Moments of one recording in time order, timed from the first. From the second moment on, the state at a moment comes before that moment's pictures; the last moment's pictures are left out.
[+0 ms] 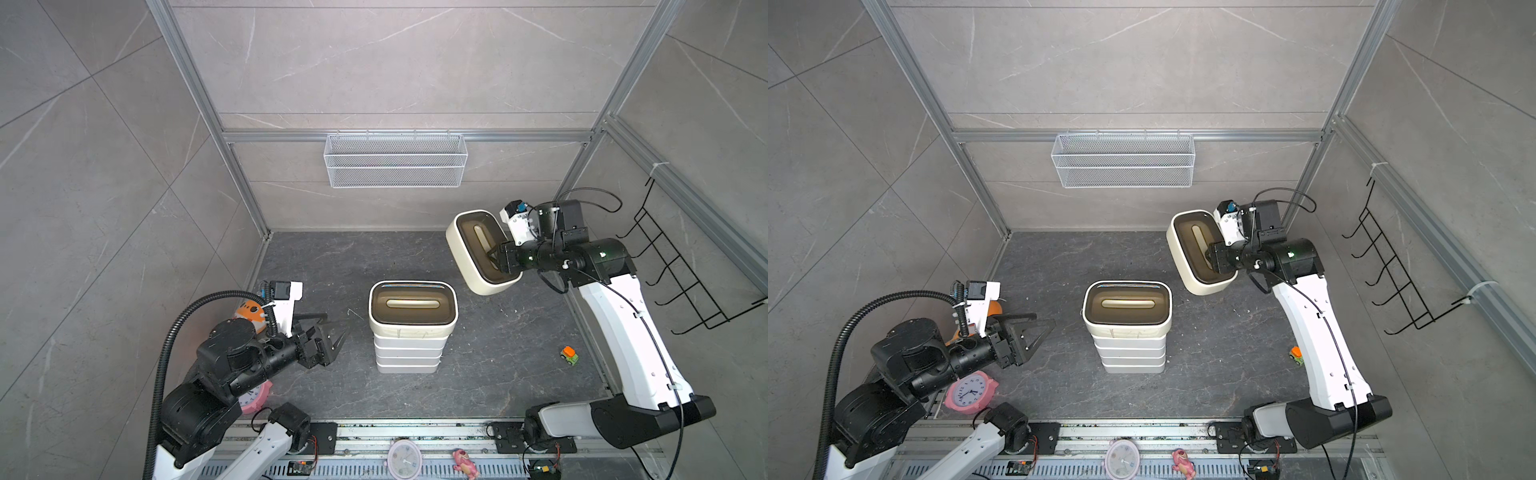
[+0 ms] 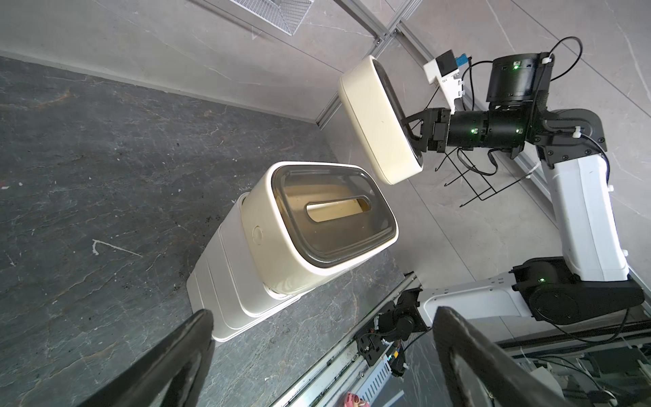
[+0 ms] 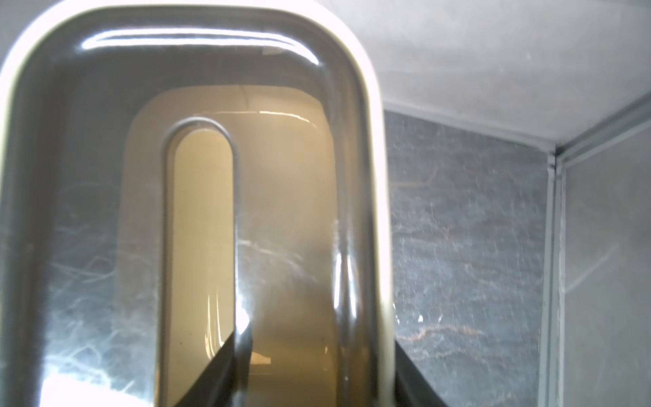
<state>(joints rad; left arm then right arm) -0.54 0.58 1.20 -0.90 0.33 -0.56 0.26 1.40 1.84 -1.19 -0.13 -0.06</state>
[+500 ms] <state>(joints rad) -0.54 0.60 1.21 -0.88 0.36 -0.60 0.42 1.57 2.23 -1.41 -0.26 -0.26</state>
